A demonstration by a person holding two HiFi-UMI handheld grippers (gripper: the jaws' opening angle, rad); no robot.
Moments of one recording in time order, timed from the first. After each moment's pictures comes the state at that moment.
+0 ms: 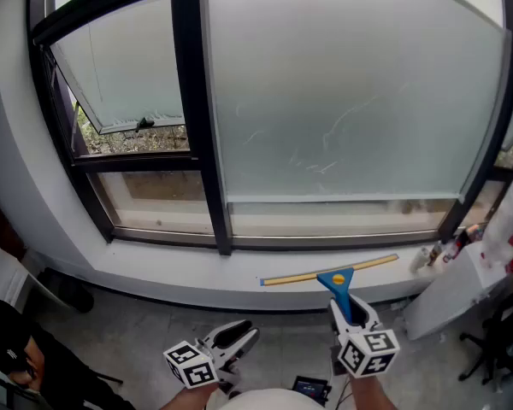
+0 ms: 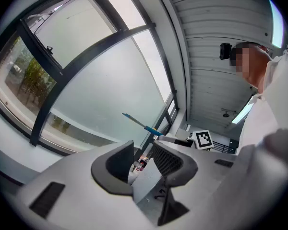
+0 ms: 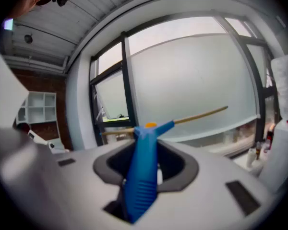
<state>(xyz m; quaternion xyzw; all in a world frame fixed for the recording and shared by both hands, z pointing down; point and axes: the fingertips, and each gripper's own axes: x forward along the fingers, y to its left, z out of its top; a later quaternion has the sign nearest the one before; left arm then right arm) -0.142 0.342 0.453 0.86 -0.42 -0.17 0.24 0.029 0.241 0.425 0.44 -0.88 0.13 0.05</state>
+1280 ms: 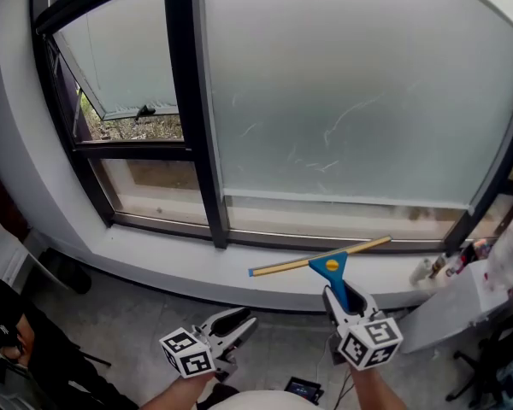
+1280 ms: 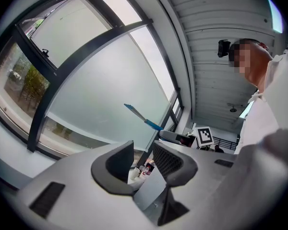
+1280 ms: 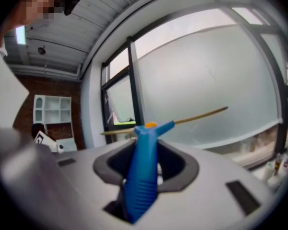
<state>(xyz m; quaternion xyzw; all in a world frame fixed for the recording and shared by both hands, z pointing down) -0.093 0.269 0.448 0.85 -0.45 -0.16 0.22 0.051 0.162 0.405 0.36 -0.93 0.11 0.03</state>
